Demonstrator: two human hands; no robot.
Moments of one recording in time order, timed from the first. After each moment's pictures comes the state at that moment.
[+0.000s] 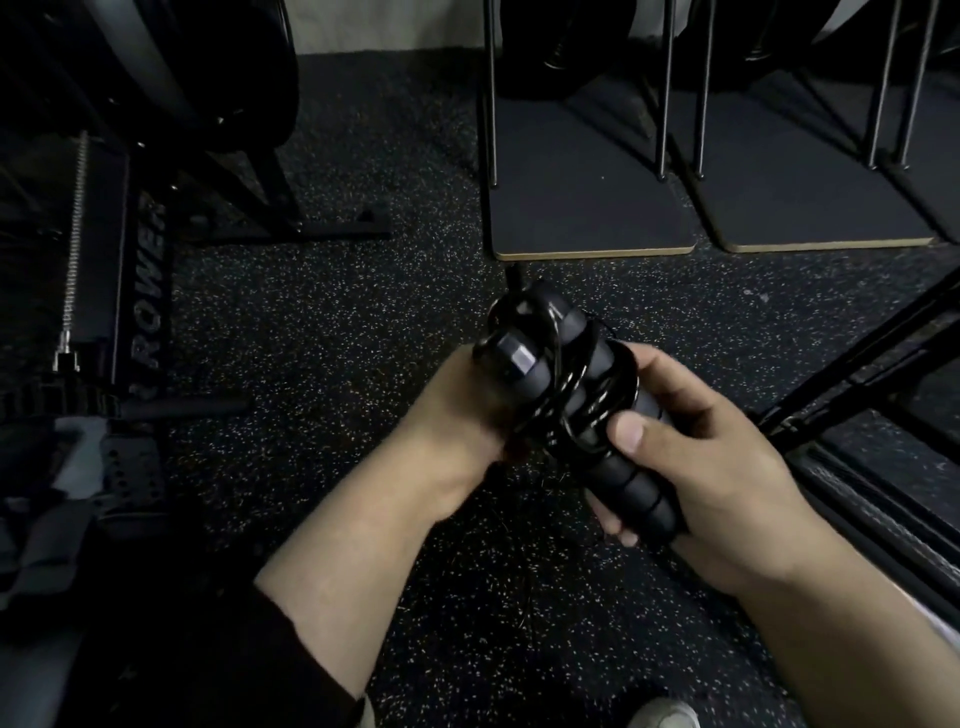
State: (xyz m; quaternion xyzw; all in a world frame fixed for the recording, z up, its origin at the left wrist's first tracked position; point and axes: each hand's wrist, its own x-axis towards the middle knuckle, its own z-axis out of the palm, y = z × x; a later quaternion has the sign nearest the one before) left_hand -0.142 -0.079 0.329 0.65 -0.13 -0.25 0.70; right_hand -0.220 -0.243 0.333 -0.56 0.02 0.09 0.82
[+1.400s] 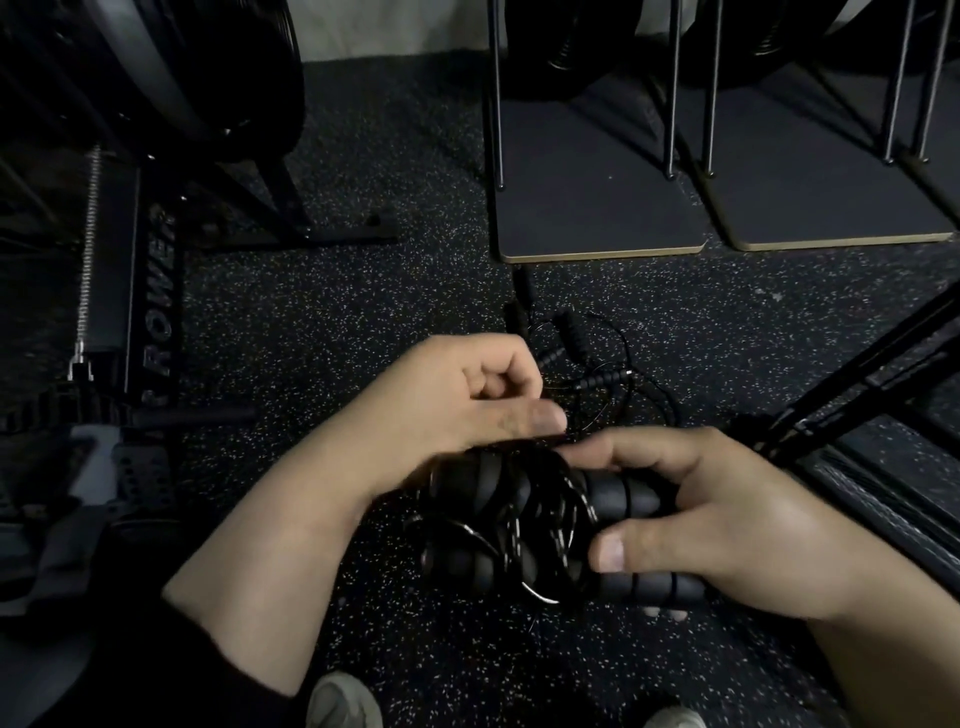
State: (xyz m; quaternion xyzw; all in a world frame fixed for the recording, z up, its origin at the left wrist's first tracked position) left_hand -0.120 -0.049 0.357 0.77 -0.28 -0.25 0.51; right_hand -0.226 -0.258 0.350 -0.64 -0.05 0.25 0.72
